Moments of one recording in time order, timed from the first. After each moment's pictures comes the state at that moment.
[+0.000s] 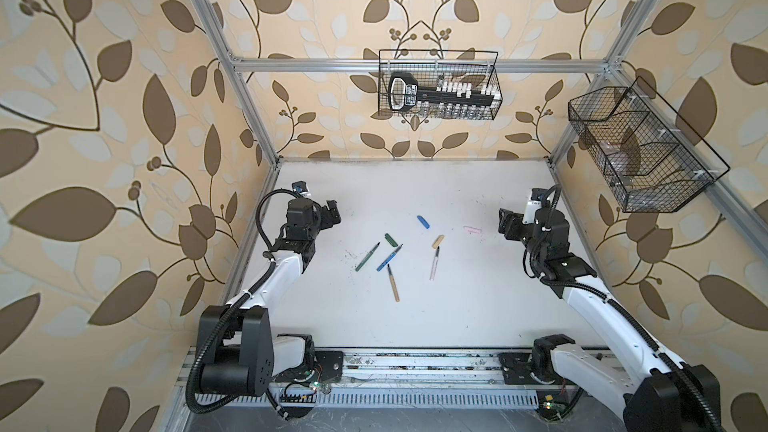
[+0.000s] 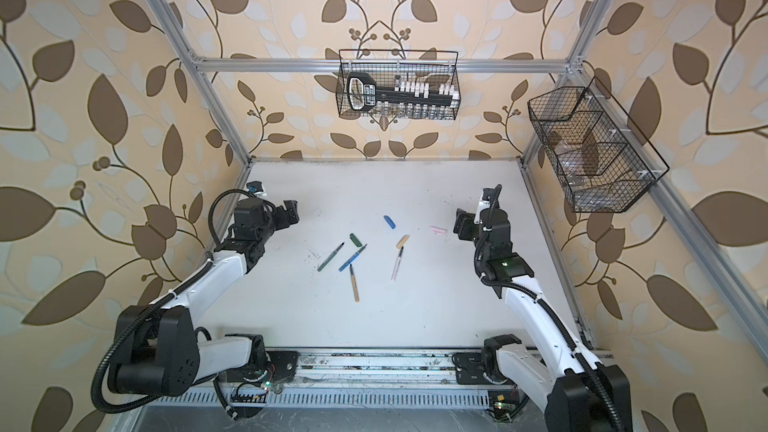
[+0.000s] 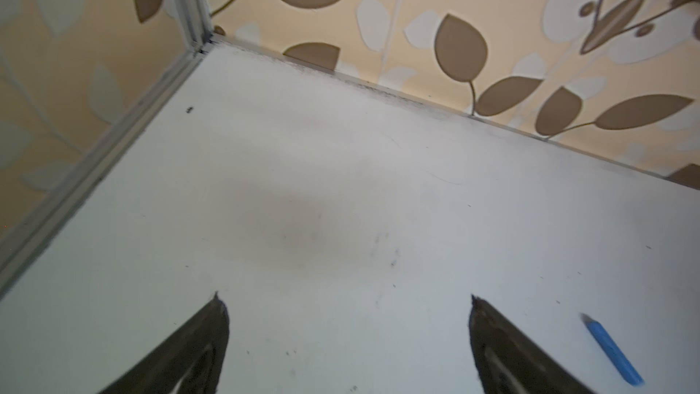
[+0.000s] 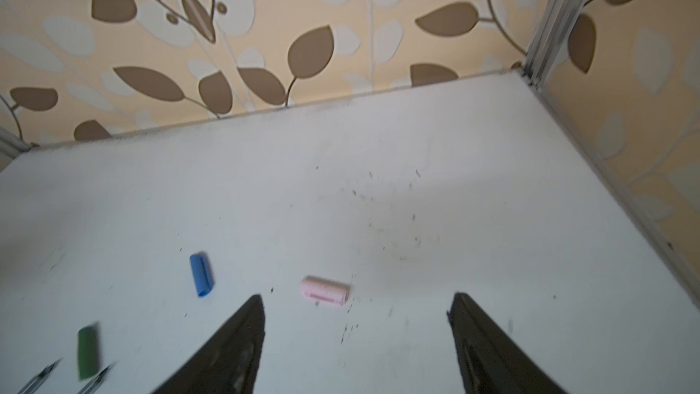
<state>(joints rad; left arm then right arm) -0.02 1.21 0.67 0.08 0.01 -0.34 0.21 0.98 0.65 -0.17 0.18 0.26</state>
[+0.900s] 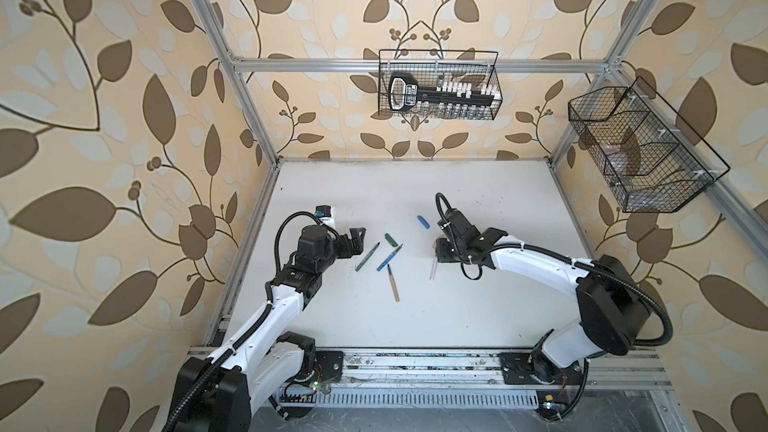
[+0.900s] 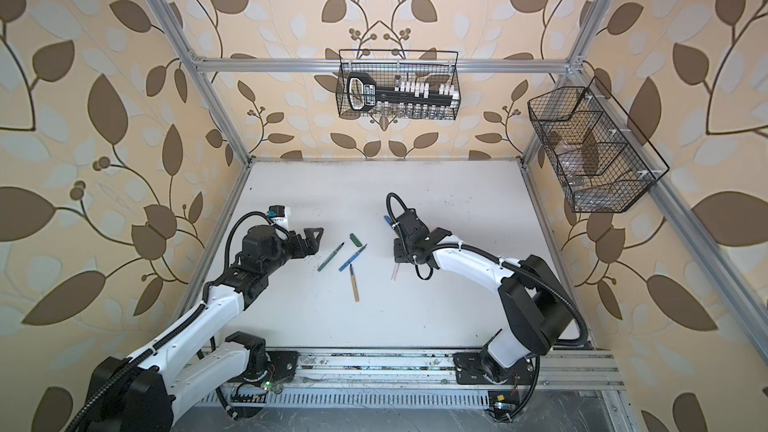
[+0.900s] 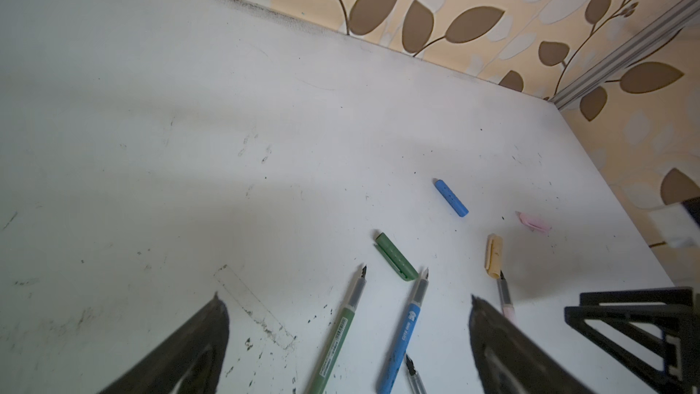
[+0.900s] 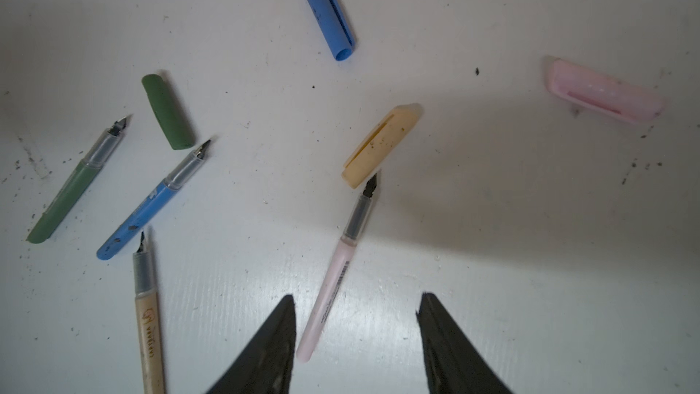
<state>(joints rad) -0.22 0.95 0.48 0.02 0.12 -0.40 0.68 1.60 1.01 -0.49 0.18 0.58</state>
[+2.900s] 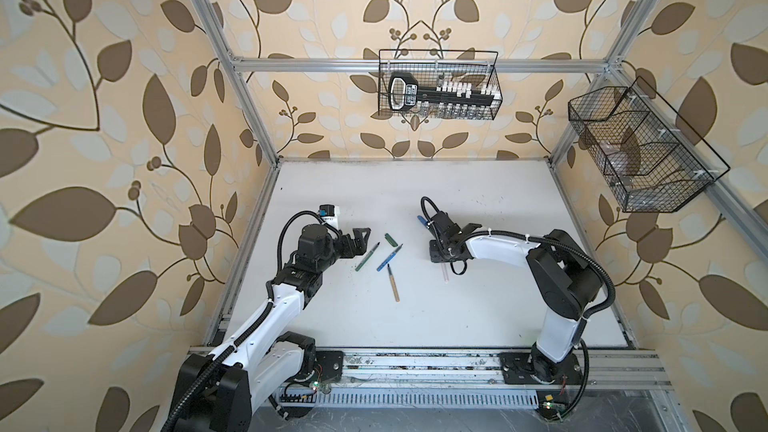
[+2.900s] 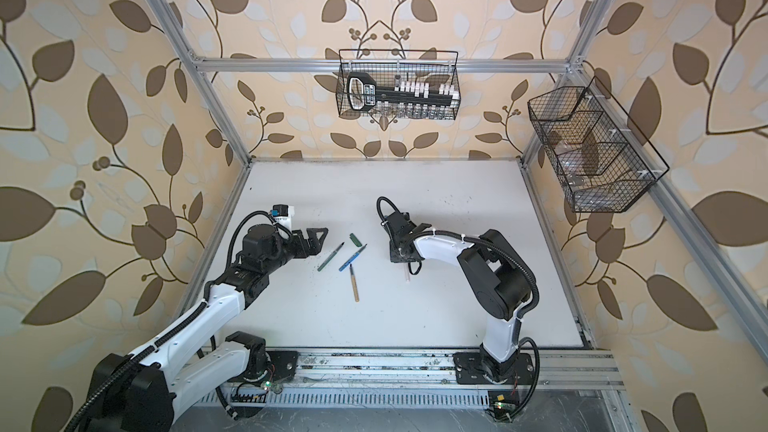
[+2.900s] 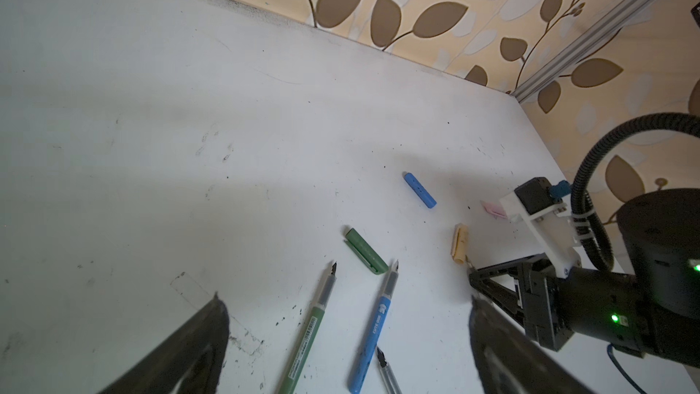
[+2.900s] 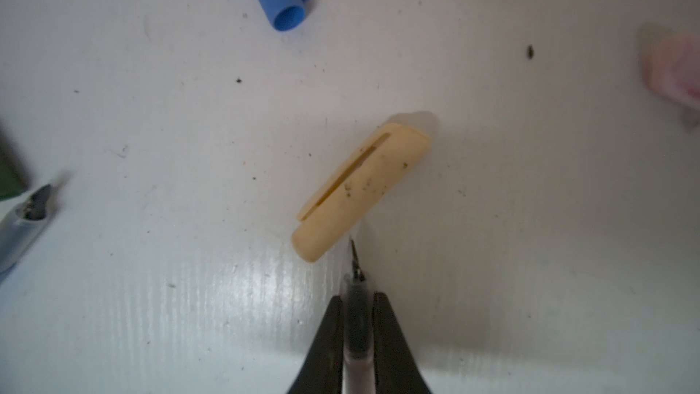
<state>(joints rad) -0.22 0.98 0.48 0.06 0.23 -0.41 0.65 1.83 1.07 -0.43 0.21 0.57</state>
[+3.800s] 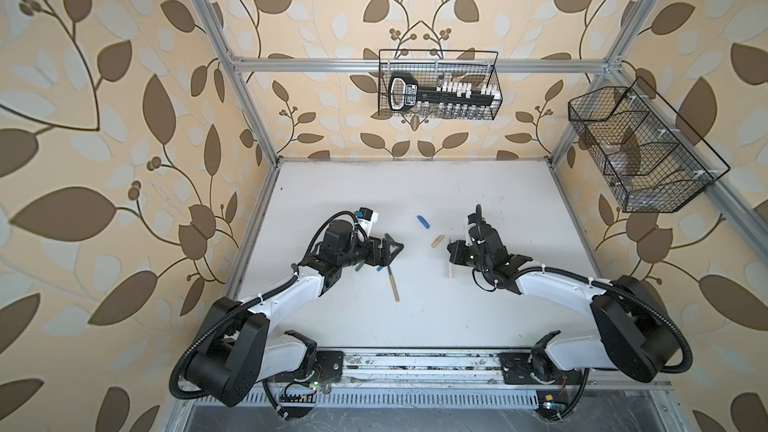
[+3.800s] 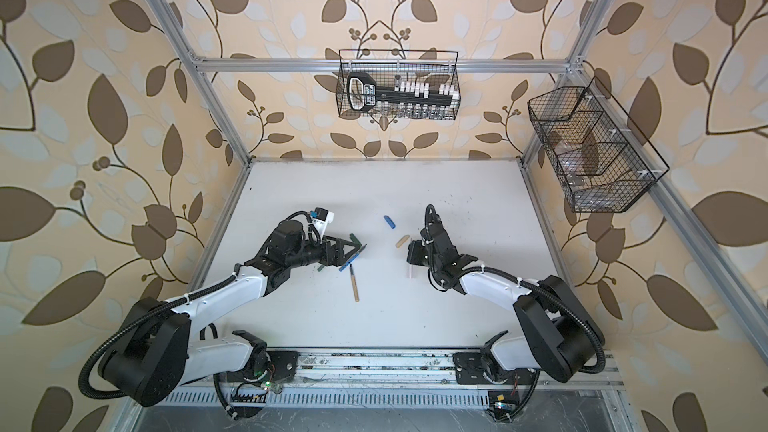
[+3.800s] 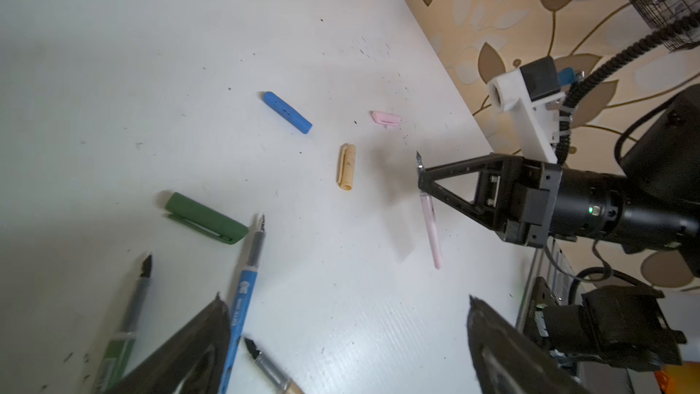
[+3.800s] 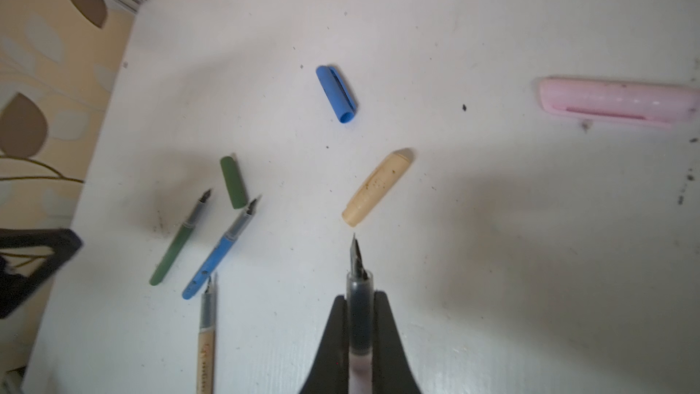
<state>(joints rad) -0.41 1.26 0.53 0.22 0.55 -0.42 0.53 1.38 0.56 0.18 -0.01 0.68</state>
